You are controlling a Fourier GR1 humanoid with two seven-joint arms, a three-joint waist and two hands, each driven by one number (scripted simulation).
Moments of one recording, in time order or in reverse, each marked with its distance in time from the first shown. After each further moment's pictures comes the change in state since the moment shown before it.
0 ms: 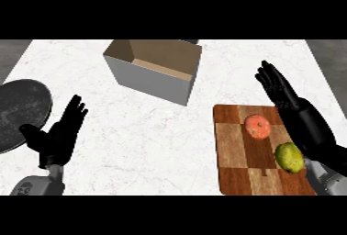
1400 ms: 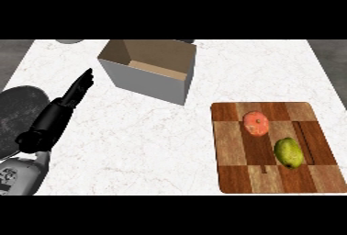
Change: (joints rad) left arm -0.129 0.170 -0.105 -0.183 -0.223 -0.171 -0.085; right arm 0.651 -0.167 -0.574 0.476 -0.103 0.241 -0.393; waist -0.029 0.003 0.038
